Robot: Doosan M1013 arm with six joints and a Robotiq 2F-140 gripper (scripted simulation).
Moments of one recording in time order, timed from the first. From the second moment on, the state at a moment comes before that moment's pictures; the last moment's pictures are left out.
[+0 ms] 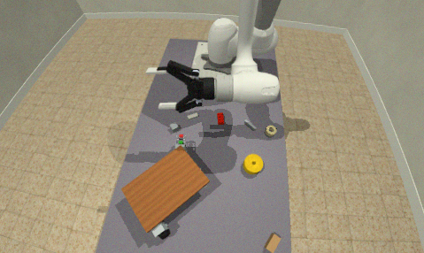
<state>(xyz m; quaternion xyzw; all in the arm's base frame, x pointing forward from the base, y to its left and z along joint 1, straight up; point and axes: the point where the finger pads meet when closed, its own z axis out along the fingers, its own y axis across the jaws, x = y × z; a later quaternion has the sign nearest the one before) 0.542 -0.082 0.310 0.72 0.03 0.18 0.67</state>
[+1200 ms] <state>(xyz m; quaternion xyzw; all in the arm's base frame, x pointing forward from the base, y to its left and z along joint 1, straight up) 0.479 -0.112 0.199 0.86 -0.24 0.05 0.45</state>
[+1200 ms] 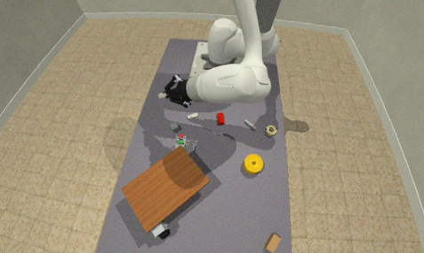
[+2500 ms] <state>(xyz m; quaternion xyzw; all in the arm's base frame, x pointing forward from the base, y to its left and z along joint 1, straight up) 0.572 -0.023 0.180 0.77 -0.64 0.00 0.00</state>
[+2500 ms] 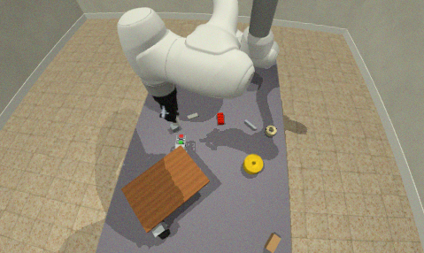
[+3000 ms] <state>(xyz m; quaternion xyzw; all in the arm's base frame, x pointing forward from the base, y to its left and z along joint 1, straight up) 0.573 -0.023 0.171 0.44 -0.90 -0.01 0.00</state>
